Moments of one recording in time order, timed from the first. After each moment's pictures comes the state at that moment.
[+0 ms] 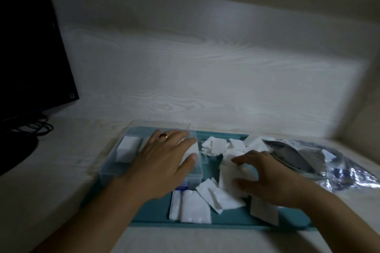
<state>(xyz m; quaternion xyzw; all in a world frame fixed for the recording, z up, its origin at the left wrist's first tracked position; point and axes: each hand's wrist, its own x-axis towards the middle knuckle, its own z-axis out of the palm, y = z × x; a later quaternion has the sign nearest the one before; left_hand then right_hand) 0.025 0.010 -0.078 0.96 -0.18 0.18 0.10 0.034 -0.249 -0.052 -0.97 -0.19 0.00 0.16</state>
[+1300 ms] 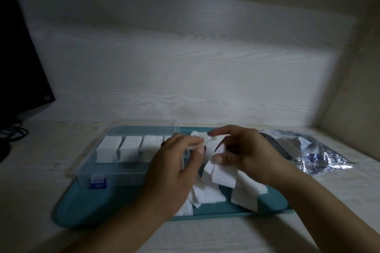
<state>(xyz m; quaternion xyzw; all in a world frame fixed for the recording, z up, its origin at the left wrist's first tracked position) -0.006 -0.059 -0.082 0.82 -0.16 0.25 0.50 0.035 -0.247 -0.045 -0.84 -0.27 -0.03 0.47</state>
